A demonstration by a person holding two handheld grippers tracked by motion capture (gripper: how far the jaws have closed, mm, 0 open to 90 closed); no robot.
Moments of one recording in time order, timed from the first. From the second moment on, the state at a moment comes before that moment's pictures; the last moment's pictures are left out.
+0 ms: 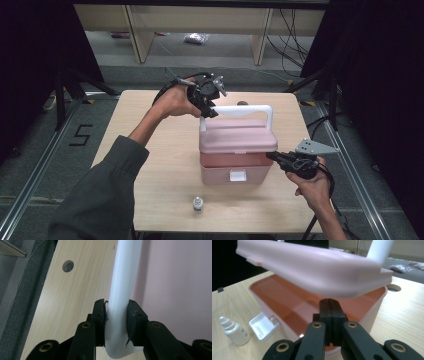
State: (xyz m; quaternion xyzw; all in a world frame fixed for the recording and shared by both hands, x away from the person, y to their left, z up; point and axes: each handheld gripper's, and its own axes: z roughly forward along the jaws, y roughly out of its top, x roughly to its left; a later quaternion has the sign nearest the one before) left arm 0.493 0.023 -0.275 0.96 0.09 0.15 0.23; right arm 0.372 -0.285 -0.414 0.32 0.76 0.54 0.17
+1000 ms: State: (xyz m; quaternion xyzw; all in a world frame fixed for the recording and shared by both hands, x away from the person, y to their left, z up) left arm 0.467 0.112 -0.291 0.87 0.35 0.13 0.33; right arm 0.387 -0.287 -0.399 0.32 0.75 0.55 0.20
